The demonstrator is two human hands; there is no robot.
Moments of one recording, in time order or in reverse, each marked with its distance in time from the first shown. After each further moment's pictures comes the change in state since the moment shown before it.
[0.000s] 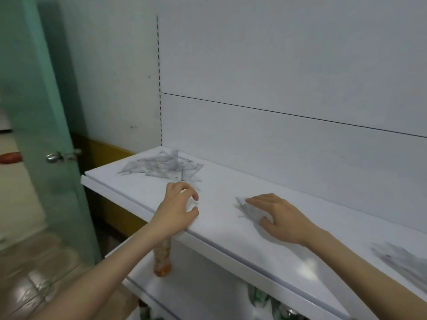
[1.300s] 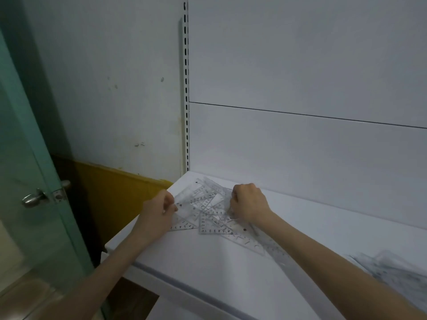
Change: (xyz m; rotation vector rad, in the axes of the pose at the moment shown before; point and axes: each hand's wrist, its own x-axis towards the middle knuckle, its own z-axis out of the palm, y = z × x) left_hand 0.153 -0.281 -0.085 -0.133 0.014 -0.215; right_hand 0.356 -0.116 0.099 0.026 0.069 0.506
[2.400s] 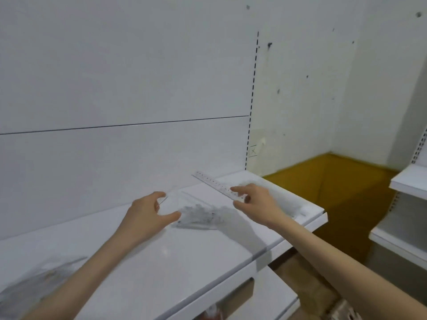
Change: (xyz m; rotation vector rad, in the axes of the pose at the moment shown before) left_hand -0.187 0.473 0.295 -0.283 -0.630 0.605; right_hand -0.434 0.448 -0.229 0.080 0.466 0.660
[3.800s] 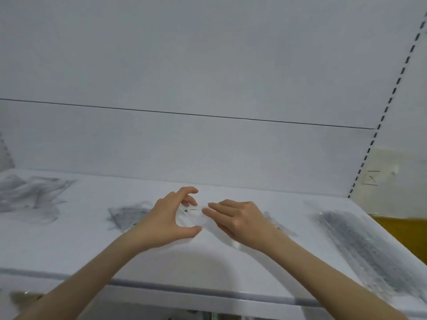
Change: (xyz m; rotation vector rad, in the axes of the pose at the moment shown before) left_hand -0.071 -0.003 -0.011 0.120 0.121 -0.063; right_hand 0.042 -0.053 0.090 -0.033 0.181 -1.389
